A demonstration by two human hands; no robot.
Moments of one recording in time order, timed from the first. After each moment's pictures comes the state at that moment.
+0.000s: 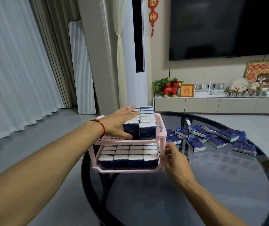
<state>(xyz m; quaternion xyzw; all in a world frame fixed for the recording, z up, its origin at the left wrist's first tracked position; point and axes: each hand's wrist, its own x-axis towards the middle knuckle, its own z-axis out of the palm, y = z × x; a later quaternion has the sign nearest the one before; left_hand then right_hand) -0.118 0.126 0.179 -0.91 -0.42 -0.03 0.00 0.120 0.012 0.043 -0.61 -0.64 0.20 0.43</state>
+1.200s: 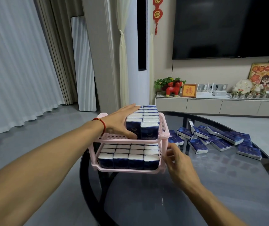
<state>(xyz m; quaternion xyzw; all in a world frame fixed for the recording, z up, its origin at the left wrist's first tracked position) -0.120 0.154 0.164 -0.89 -0.43 -0.11 -0.11 0.127 0.019 0.042 -0.61 -0.66 0.19 0.39</state>
